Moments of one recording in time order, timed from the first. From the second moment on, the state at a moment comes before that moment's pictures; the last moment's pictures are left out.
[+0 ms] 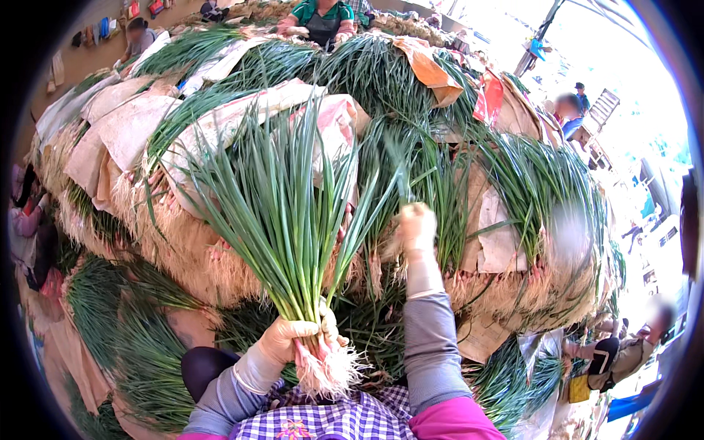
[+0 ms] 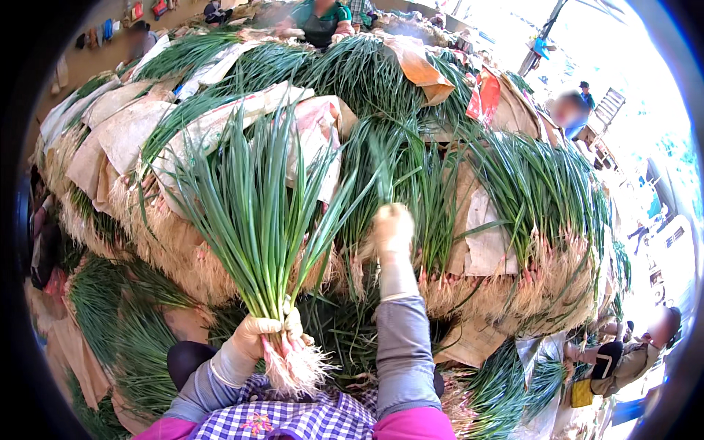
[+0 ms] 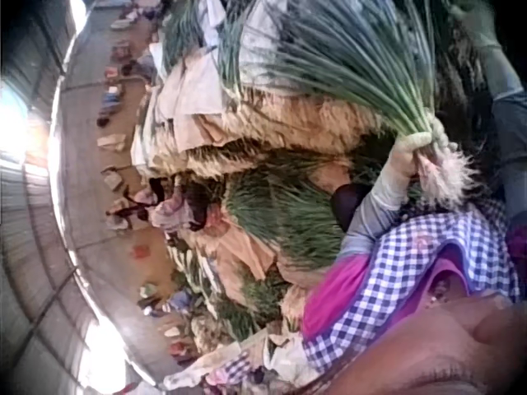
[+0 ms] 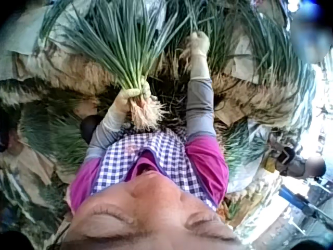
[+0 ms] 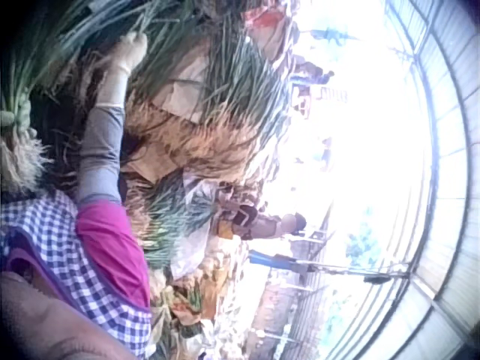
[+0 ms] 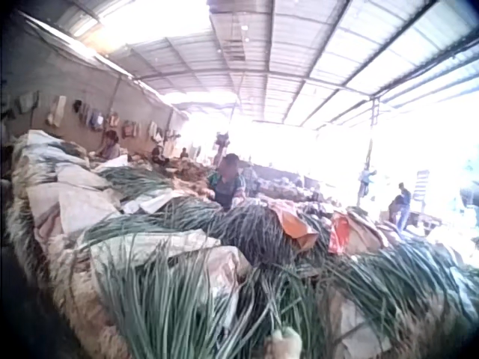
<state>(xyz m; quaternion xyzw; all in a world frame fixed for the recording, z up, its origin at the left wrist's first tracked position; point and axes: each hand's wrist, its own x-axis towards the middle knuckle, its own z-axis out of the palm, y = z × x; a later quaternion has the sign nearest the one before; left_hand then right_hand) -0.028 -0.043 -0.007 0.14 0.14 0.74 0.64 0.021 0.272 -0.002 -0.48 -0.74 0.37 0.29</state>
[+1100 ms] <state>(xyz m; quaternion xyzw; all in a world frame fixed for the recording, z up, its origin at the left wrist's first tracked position) -0.035 -0.048 -0.053 0.11 0.21 0.68 0.69 0.080 0.111 0.026 -0.14 -0.90 0.40 0.06</state>
